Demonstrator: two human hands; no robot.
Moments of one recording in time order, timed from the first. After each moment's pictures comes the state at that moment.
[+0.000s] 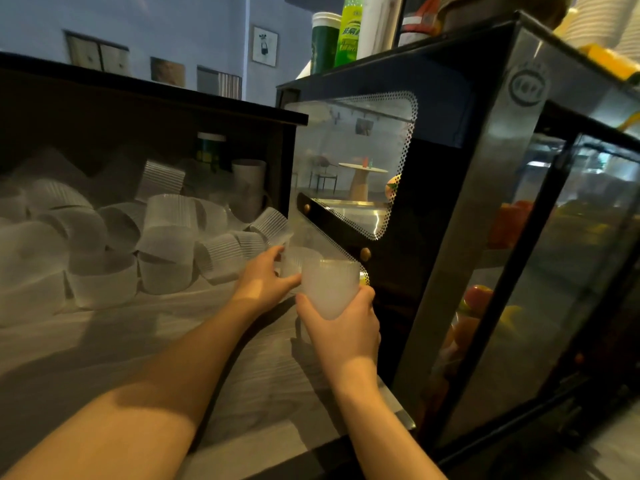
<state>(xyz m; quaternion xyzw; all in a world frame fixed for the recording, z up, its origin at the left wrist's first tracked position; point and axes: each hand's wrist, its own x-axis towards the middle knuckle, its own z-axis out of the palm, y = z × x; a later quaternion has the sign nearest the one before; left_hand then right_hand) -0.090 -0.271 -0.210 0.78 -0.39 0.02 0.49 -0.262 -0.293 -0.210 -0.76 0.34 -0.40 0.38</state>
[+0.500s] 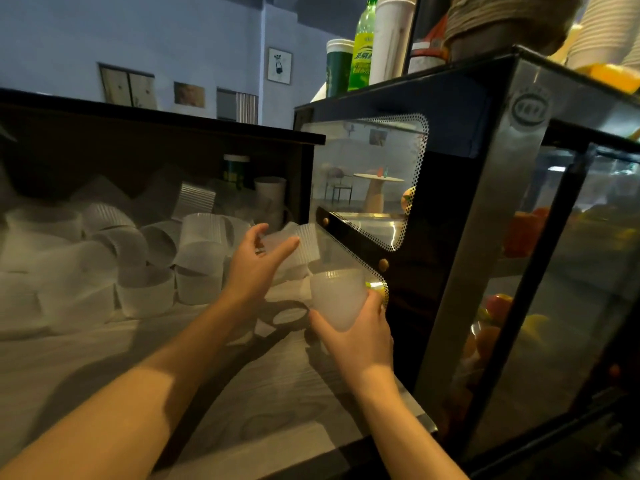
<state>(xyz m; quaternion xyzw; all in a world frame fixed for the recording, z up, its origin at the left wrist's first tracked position) -0.104 -0.212 -0.169 0.65 -0.32 0.01 0.69 -0.264 -0.289 -0.211 -0.81 0.29 -0.36 0.36</state>
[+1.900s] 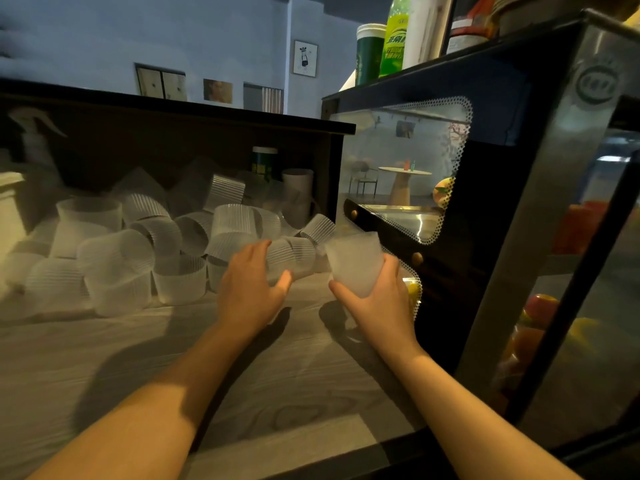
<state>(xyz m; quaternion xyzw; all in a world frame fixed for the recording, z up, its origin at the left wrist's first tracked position) -0.081 -0.179 -0.211 0.83 -0.32 0.24 0.40 -0.229 -0.310 -0.200 -0.83 0.23 -0.41 0.31</state>
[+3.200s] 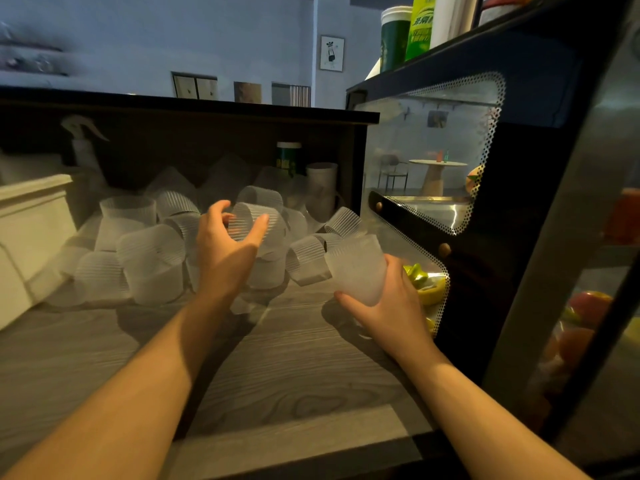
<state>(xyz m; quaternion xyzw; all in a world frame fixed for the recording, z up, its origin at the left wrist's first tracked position) -0.063 -0.136 -0.173 0.74 -0.18 0.25 0.59 -0.226 -0.306 -0.211 -0.87 0.15 -0.37 0.29</state>
